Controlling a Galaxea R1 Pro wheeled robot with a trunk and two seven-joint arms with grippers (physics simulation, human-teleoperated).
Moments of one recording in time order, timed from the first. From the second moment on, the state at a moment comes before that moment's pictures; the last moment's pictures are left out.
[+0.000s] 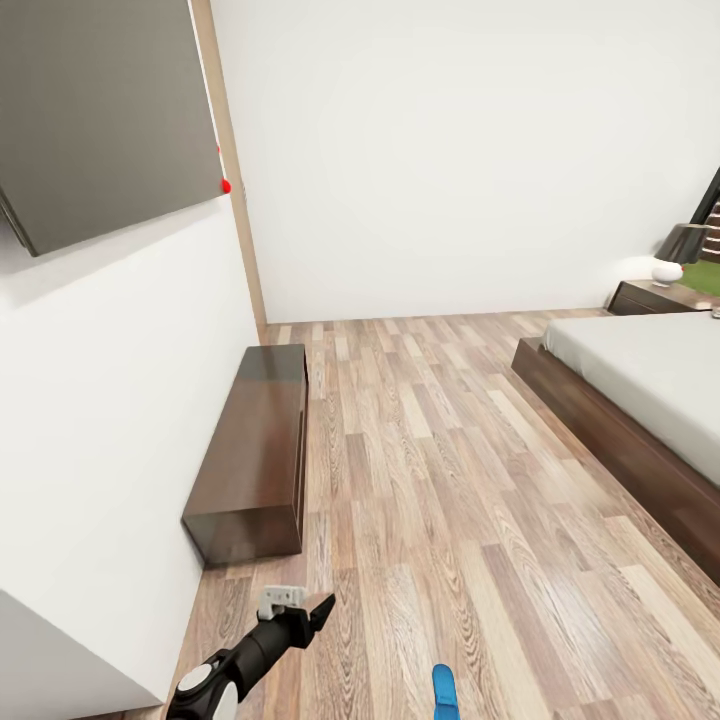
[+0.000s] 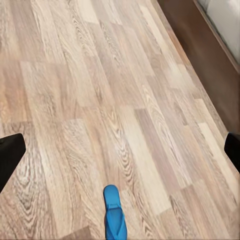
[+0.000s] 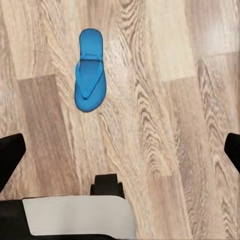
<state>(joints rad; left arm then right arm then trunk) -0.17 -0.10 0.00 -1.04 0.18 0.15 -0.44 0.00 -0.04 -0.08 -0.69 0.00 0.06 0.01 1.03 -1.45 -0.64</state>
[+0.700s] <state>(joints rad) -0.17 -0.10 0.00 -1.04 0.18 0.15 -0.44 -0.41 -0.03 -0.07 -0.74 0.01 0.43 0.00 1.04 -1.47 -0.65</state>
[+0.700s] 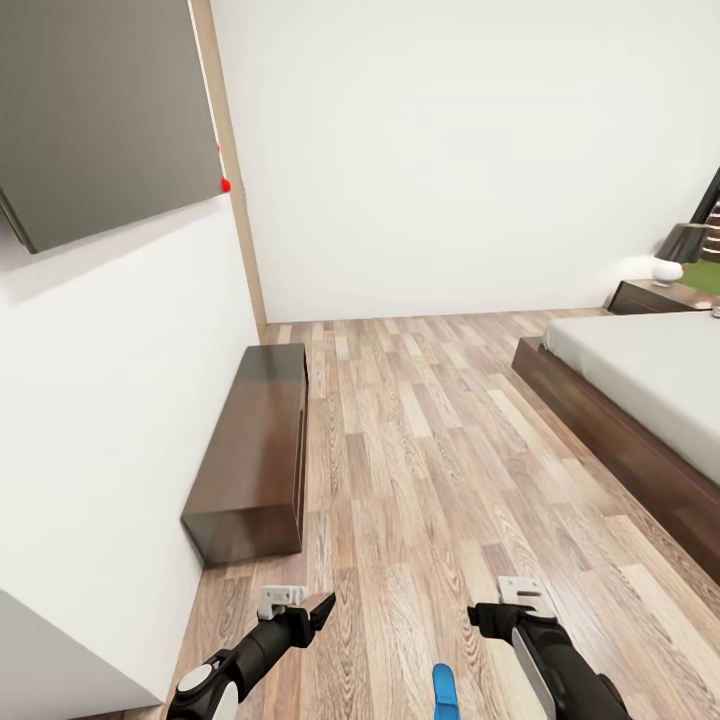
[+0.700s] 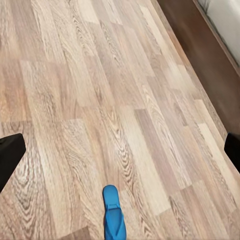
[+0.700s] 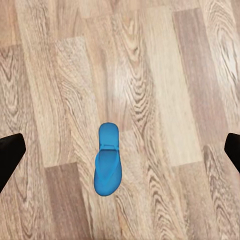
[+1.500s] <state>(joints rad) -0.17 -0.11 -0.01 -1.04 0.16 0.09 -0.41 -0.40 -0.01 -0.06 -0.74 0.00 0.41 0.01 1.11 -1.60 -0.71</state>
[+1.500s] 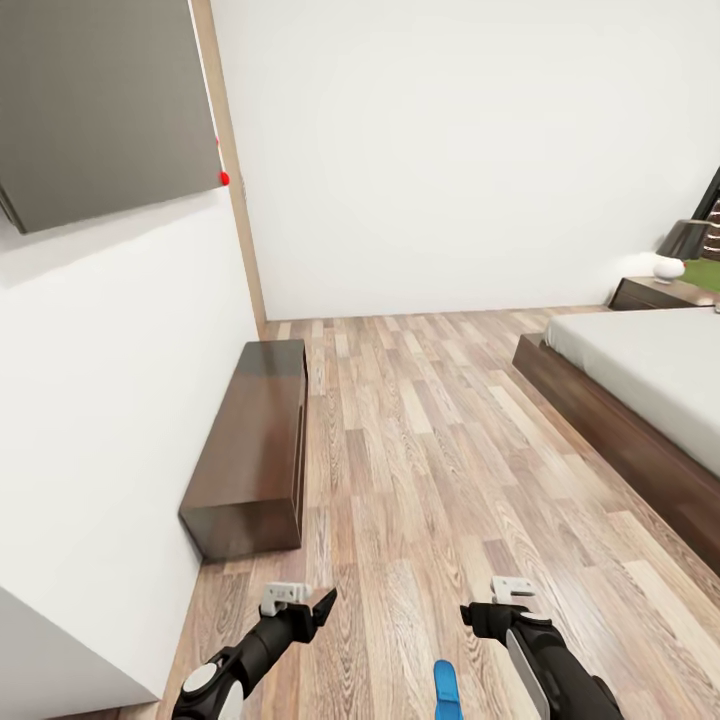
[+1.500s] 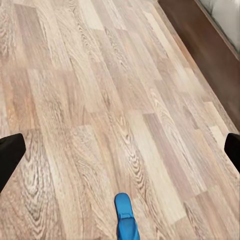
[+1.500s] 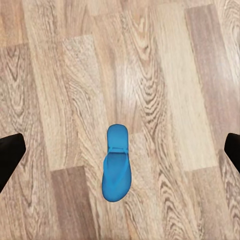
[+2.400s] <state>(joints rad) -0.17 -0.11 -0.01 -1.05 0.16 0.08 -0.41 -0.40 -0.01 -0.06 -0.74 0.00 0.41 0.01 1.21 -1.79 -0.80</state>
